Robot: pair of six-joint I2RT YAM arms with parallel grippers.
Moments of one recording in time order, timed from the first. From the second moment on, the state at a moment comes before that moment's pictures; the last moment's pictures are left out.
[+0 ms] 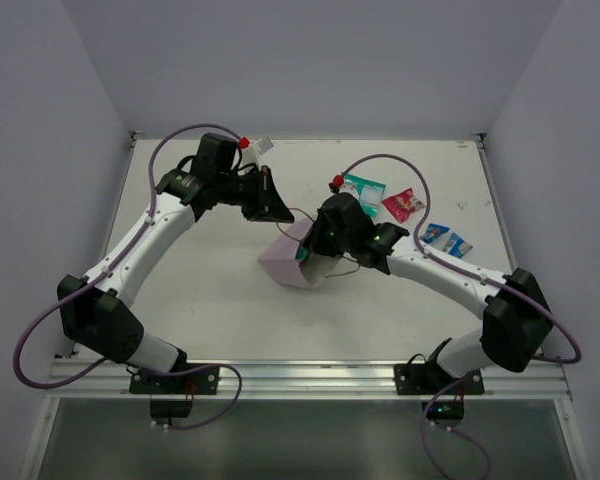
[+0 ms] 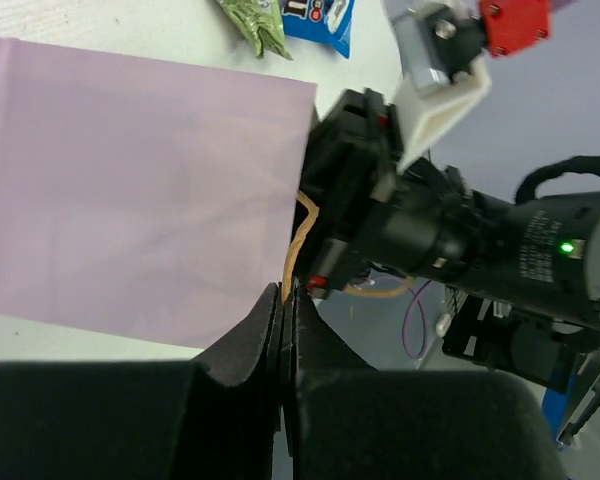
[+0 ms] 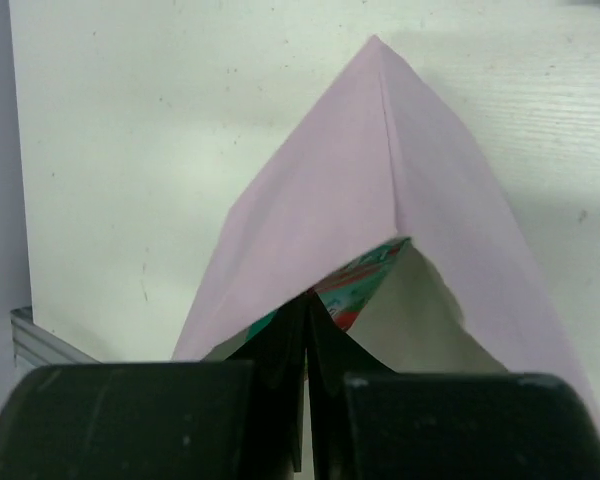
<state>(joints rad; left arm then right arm) -0.42 1.49 1.44 -0.71 0.71 -0.58 0.79 1.49 1.08 -0.29 0.09 0.84</state>
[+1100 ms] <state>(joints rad) -0.40 1.46 1.43 -0.59 0.53 -0.73 0.78 1.28 1.93 -0.98 0.16 0.66</state>
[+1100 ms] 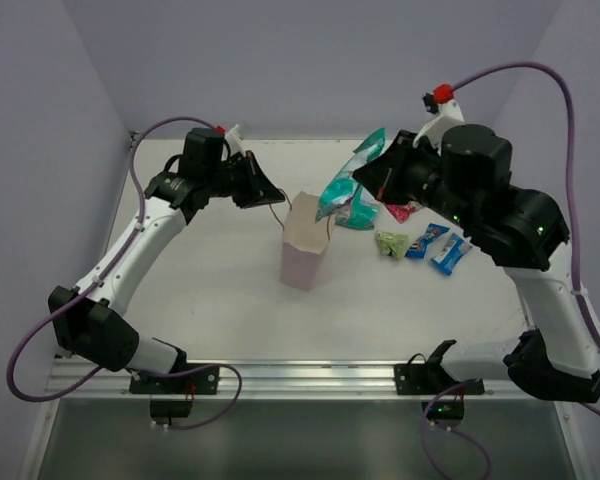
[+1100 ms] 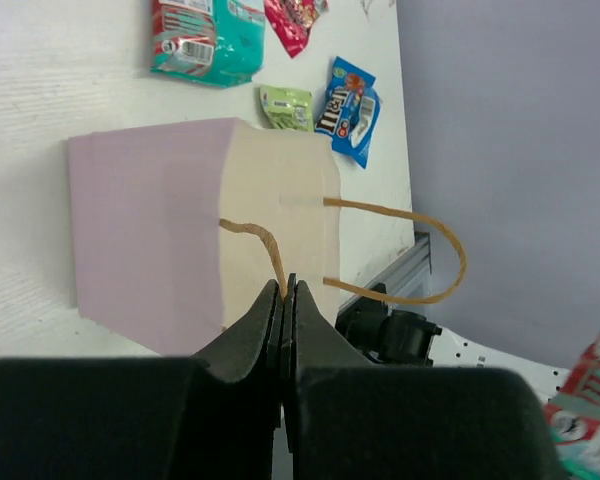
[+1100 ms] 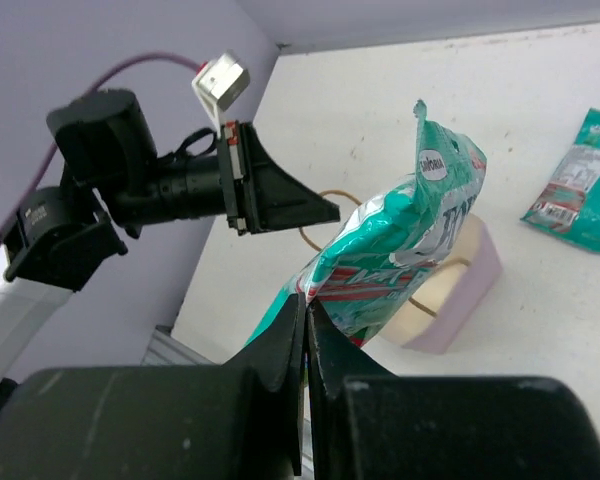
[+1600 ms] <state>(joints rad) -0.28 1.31 1.32 -0.61 0.48 -0.69 0.51 1.23 1.73 -1.10 0.21 0.58</state>
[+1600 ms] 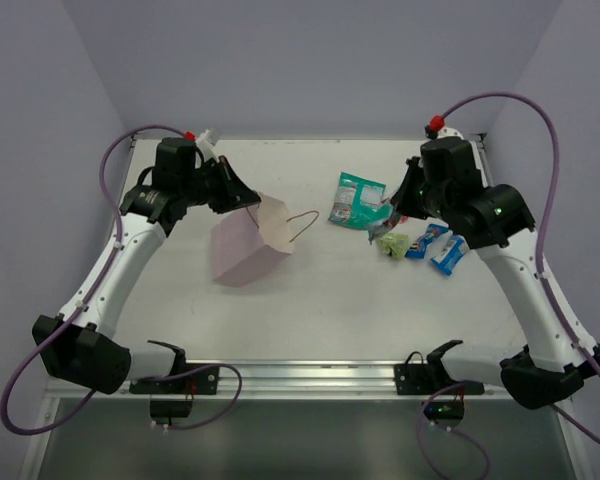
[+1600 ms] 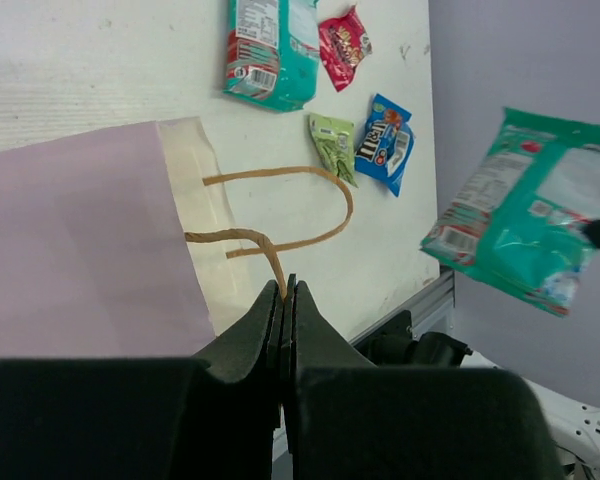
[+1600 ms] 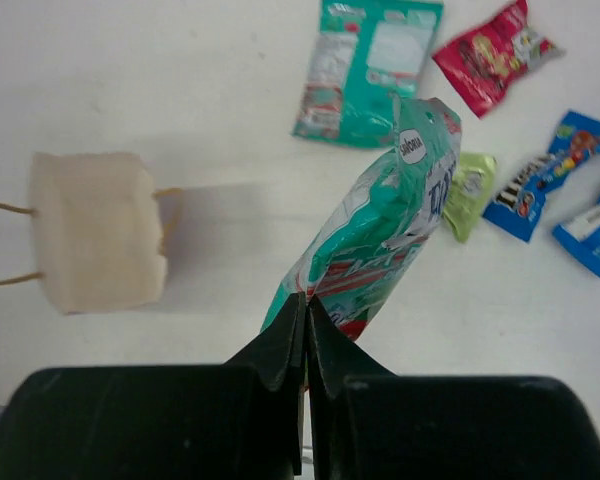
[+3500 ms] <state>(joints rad) -0.07 1.12 1.08 -0.57 0.59 -0.72 0.55 1.79 1.60 -0.99 0.08 0.52</state>
